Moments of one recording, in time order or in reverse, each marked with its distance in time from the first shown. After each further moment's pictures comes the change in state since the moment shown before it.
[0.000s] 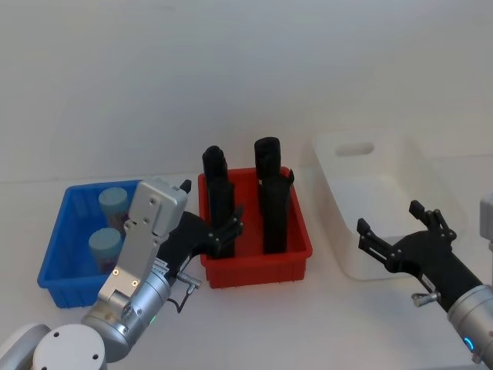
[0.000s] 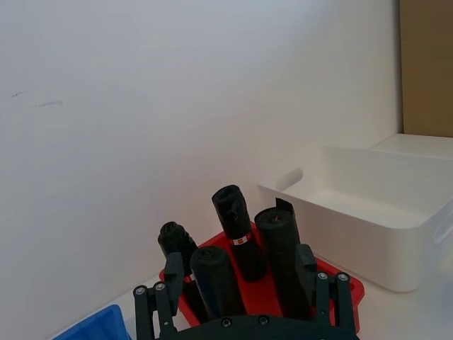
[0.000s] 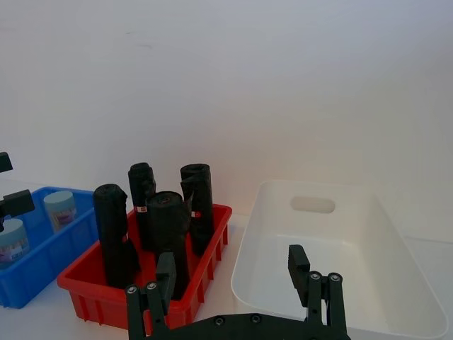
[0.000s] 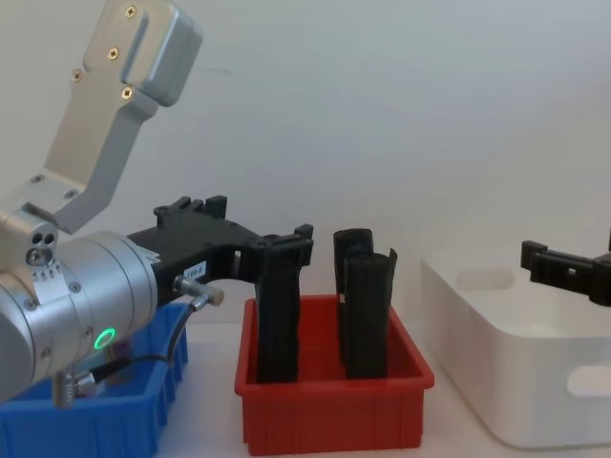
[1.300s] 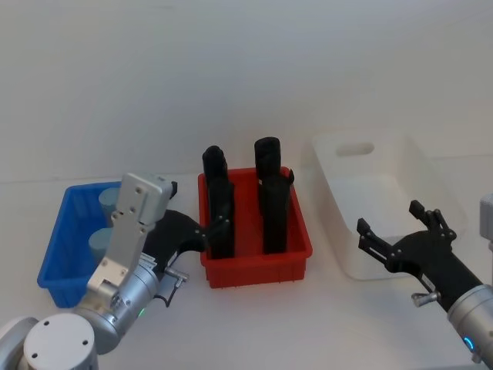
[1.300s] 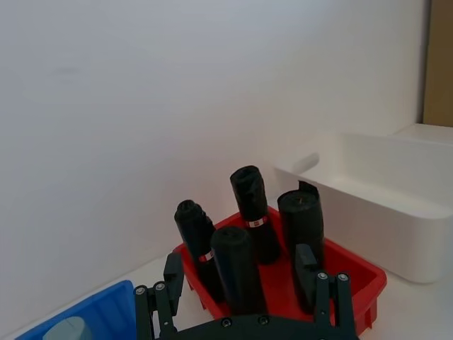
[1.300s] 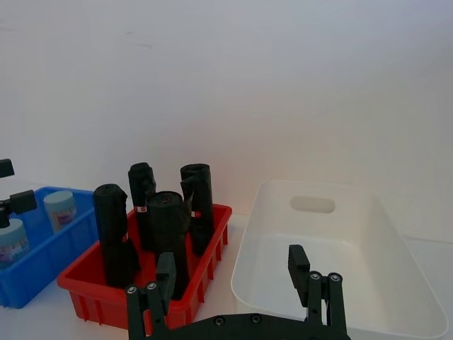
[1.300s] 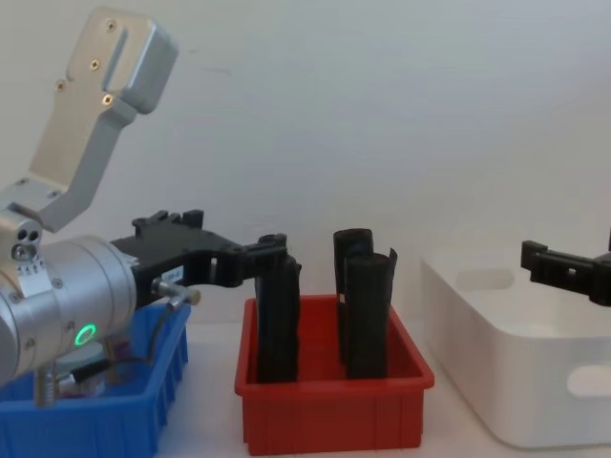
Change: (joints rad) left arm -0.018 0.000 -0.025 0.031 -0.042 0.043 -0.003; right arm 0.000 0.000 0.000 0.000 0.000 0.000 0.000
